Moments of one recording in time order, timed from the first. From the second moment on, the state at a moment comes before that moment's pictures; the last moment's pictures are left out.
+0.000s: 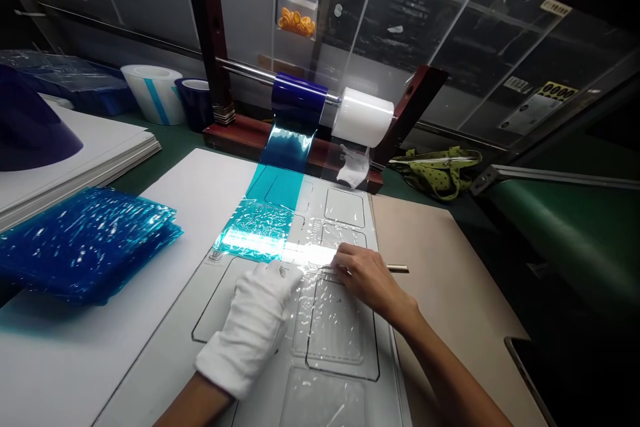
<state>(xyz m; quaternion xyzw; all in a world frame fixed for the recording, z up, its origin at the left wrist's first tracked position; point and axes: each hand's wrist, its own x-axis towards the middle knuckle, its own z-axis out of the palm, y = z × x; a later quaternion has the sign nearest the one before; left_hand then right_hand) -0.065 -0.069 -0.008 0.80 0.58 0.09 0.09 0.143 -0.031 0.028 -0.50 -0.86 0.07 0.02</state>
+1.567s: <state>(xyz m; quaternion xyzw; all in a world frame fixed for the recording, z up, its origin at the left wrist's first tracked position) -0.161 0.008 0.037 0.46 0.66 0.36 0.48 0.260 -0.150 0.019 -0.74 -0.55 0.28 0.29</state>
